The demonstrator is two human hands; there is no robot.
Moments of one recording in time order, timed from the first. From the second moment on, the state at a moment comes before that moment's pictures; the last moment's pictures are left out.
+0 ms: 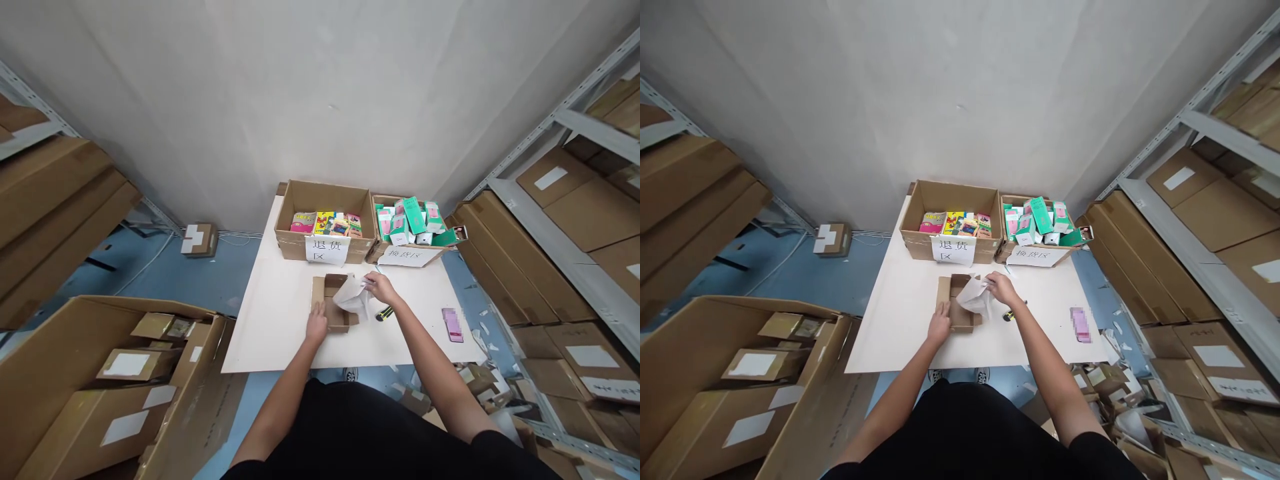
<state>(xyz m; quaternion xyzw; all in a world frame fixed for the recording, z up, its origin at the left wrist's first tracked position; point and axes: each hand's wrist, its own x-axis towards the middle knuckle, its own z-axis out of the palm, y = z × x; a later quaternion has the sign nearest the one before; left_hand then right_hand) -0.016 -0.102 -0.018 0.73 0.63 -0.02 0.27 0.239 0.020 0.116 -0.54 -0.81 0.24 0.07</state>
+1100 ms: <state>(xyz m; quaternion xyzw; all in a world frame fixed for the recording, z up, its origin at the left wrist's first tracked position) -0.036 -0.148 -0.024 0.74 0.52 0.20 0.38 0.191 -0.063 -0.079 -0.70 -0.46 0.49 0.24</state>
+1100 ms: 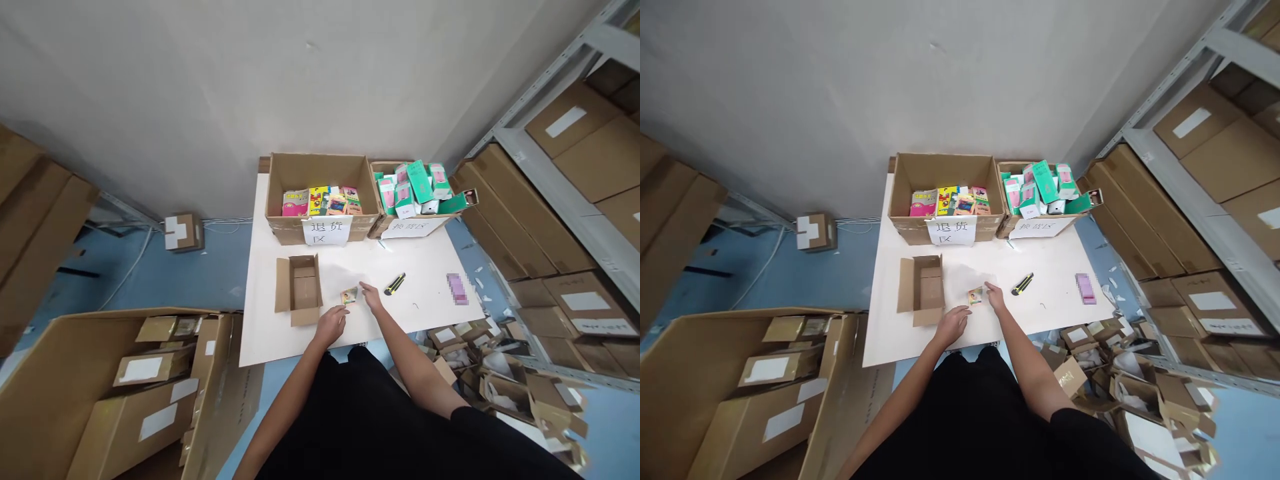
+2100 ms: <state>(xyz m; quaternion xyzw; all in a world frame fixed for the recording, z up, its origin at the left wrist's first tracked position) 0.056 -0.057 -0.094 0.37 0.78 0.18 0.46 0.363 -0.108 -0.057 -0.68 -0.32 0.65 0.12</state>
